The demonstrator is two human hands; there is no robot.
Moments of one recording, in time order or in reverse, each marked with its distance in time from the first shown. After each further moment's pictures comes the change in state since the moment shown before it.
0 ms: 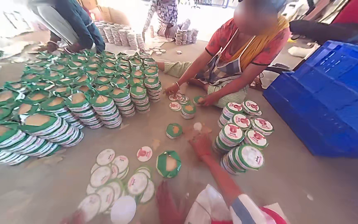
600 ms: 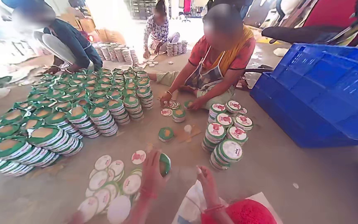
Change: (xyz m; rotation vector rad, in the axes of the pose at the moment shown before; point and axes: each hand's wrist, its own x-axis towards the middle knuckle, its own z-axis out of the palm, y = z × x) left_hand 0.110 0.071 -0.082 0.067 0.000 0.515; right_hand -0.204 0.033 -0.018 1.154 0.155 0.113
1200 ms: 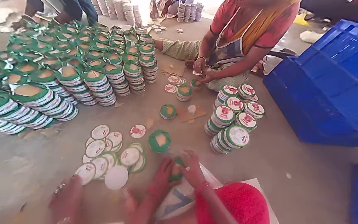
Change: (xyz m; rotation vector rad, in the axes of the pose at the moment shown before) left_hand -0.121 -0.009 0.065 -0.244 -0.361 -0.049; right_hand 0.007 0.047 0.016 -0.677 -0.420 -0.240
